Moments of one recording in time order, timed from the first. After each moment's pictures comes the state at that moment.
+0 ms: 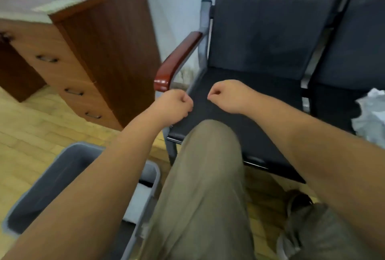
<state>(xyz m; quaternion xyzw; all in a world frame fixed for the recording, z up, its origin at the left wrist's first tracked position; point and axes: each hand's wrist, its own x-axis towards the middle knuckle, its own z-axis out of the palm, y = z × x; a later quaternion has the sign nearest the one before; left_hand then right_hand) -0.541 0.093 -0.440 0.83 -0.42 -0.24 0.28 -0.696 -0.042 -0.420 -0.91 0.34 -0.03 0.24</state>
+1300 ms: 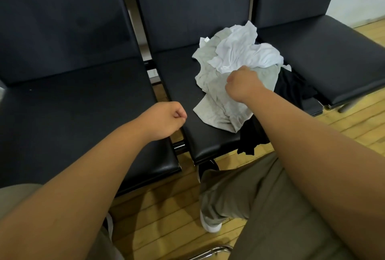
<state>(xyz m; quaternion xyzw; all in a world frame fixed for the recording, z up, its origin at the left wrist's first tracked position) -0.840 -0.159 -0.548 0.58 -0.72 -0.37 0.07 -1.107 -0.238 -0.553 -0.65 0.75 -0.01 0.13</state>
